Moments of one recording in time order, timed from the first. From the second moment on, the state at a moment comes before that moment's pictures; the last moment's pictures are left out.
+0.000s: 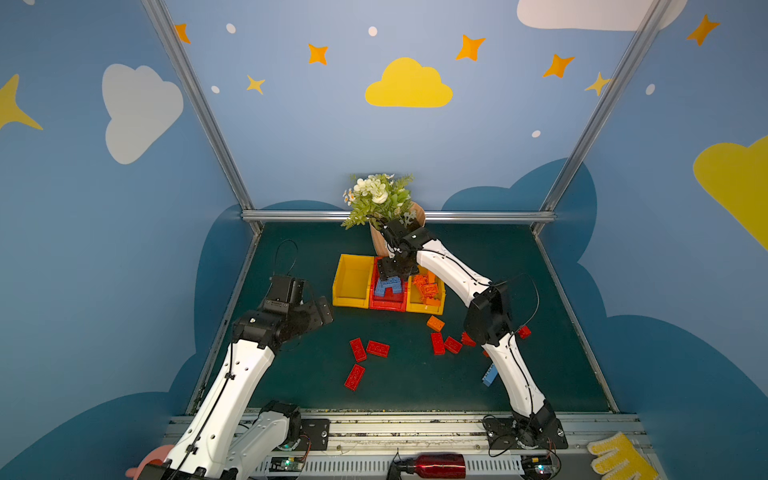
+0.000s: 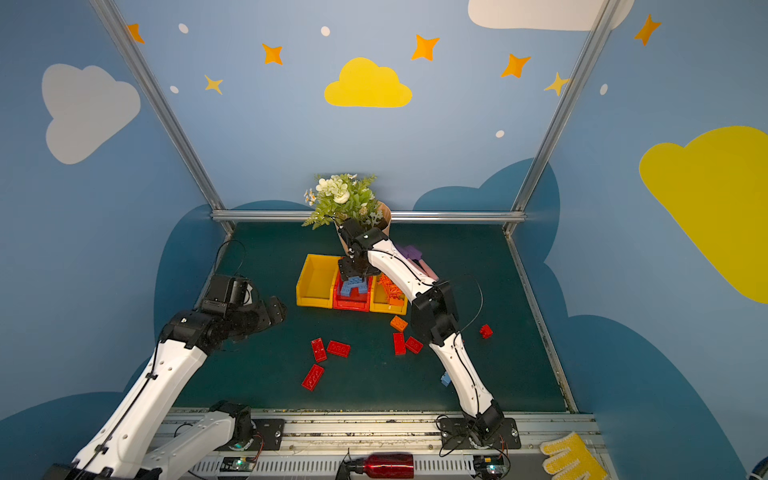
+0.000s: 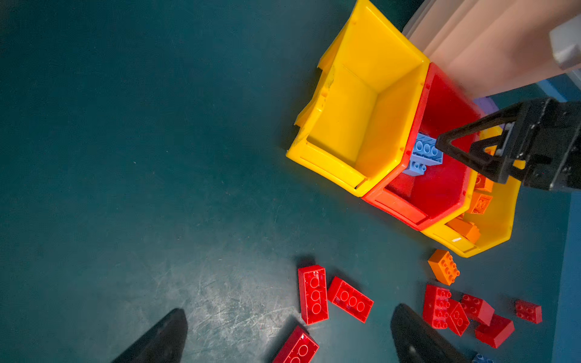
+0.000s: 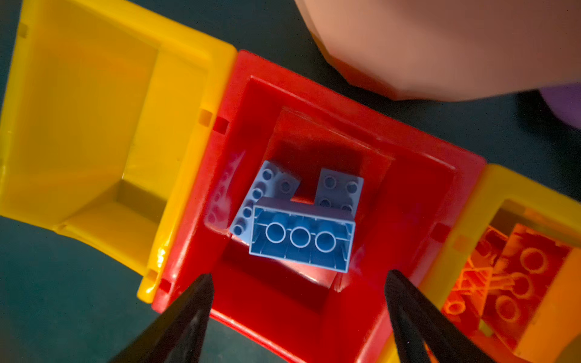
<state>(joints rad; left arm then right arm) -0.19 0.96 0.95 -0.97 0.04 -0.61 0.73 2.42 2.39 -1.15 -0.01 0.35</state>
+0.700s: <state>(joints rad) -0.23 1.15 0.85 -0.68 0.30 -0.66 0.72 1.65 1.38 -1.07 0.07 0.50</state>
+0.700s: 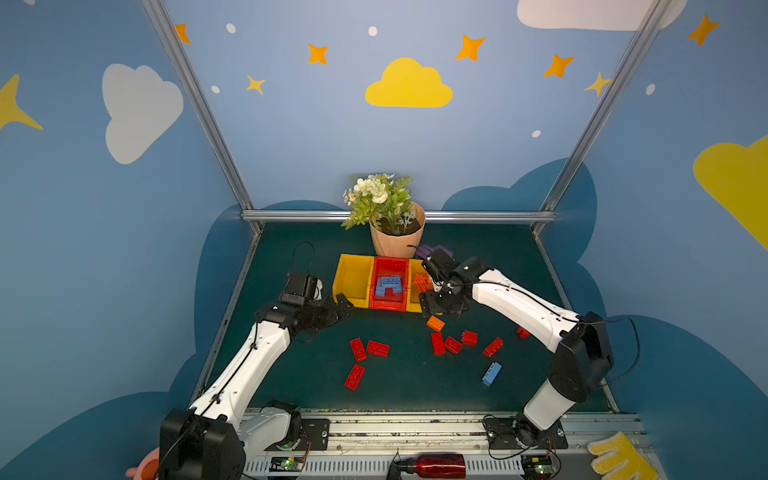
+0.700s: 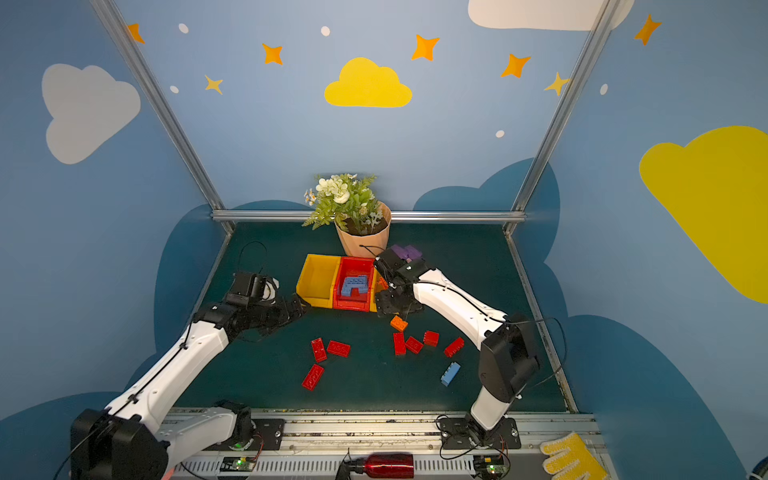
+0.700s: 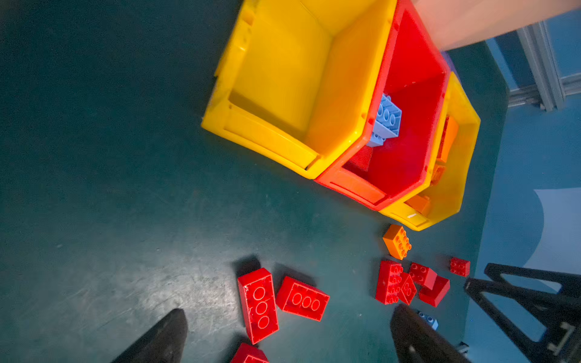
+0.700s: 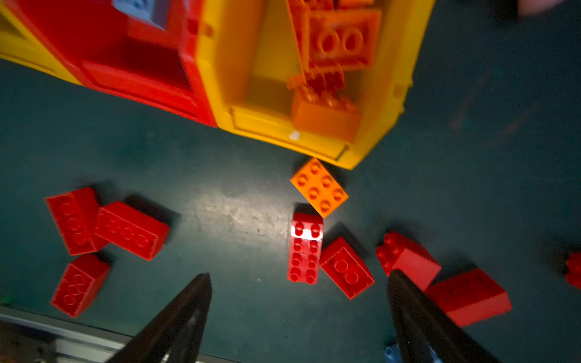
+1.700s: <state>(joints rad) -0.60 1.38 1.06 -0.59 0.28 -0.66 0.59 1.00 0.58 -1.06 0.14 1.09</state>
